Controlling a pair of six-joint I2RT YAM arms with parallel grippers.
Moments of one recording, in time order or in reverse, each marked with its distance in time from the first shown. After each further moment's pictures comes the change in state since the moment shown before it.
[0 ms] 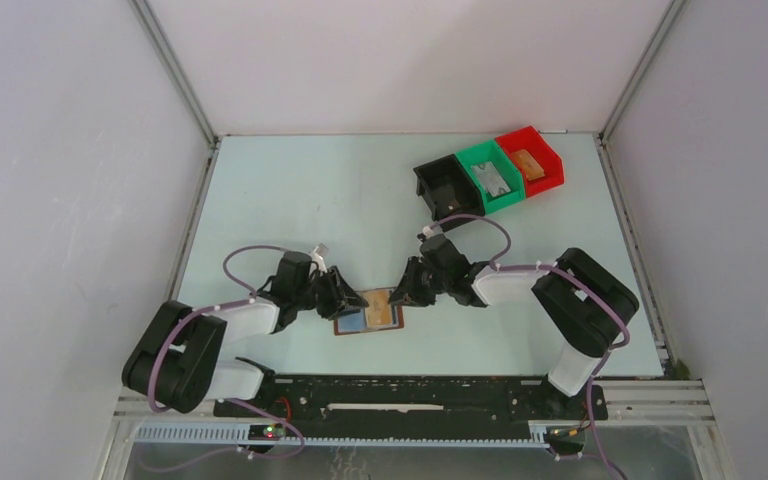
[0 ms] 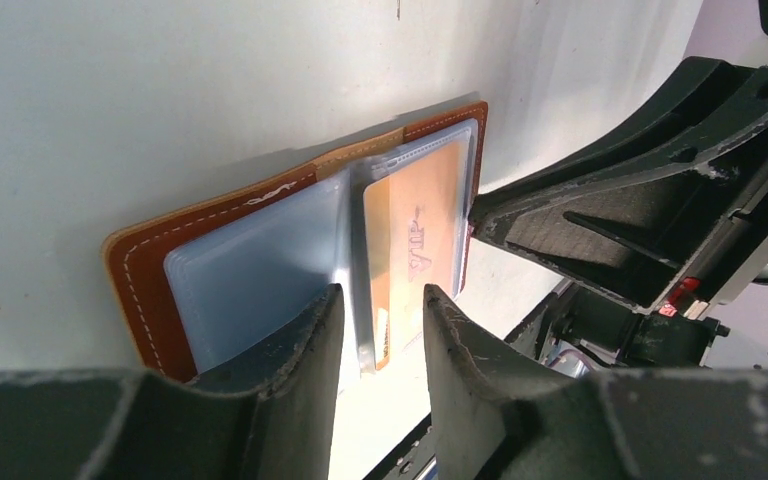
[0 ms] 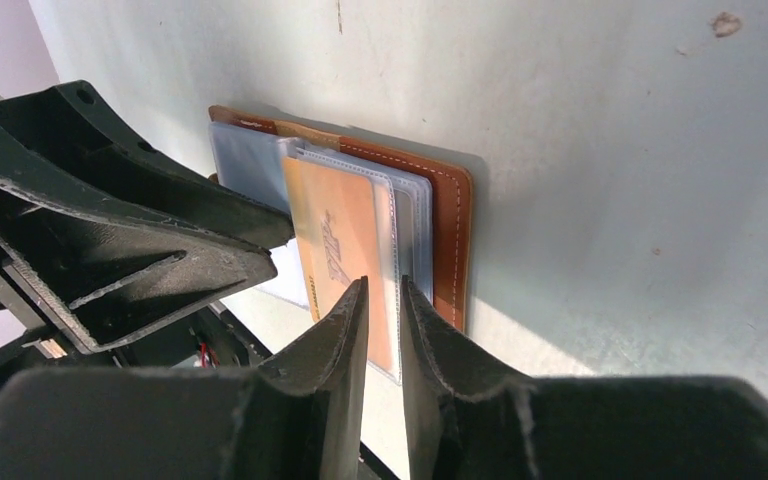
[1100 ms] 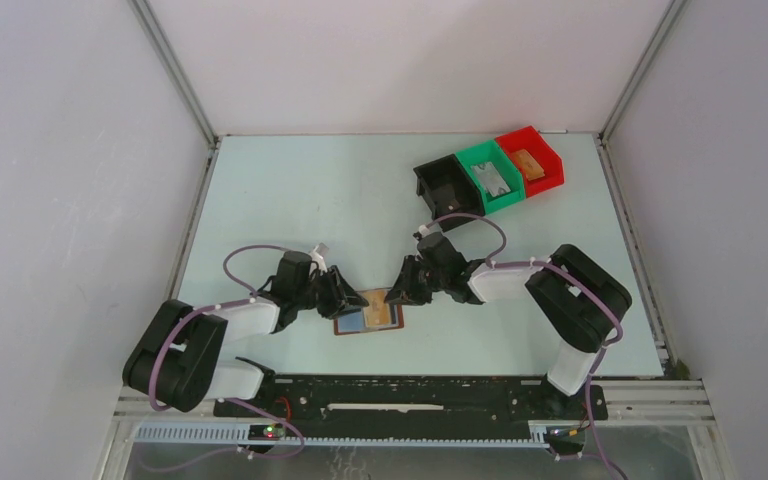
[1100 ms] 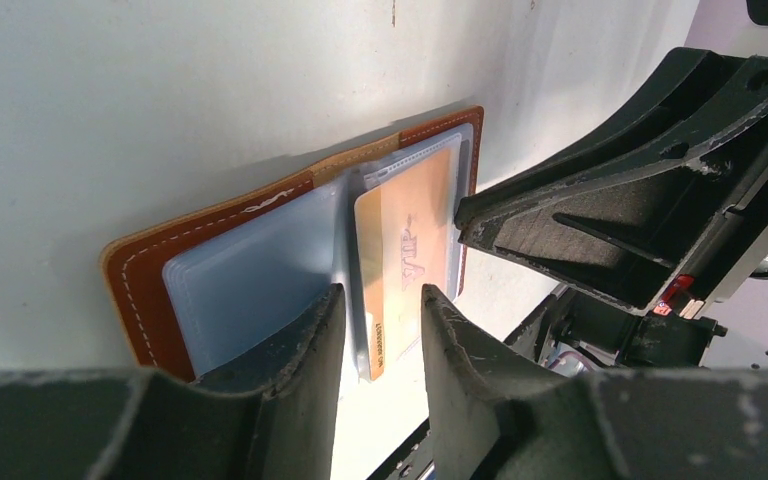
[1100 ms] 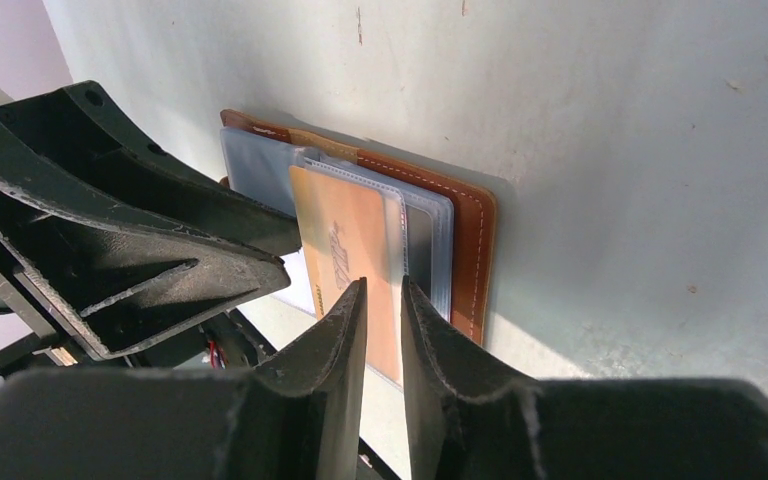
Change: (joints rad) left arm 0.000 0.009 -0.001 0.021 0.000 -0.003; right arm 0.001 0.033 0.030 0.006 -0.027 0.000
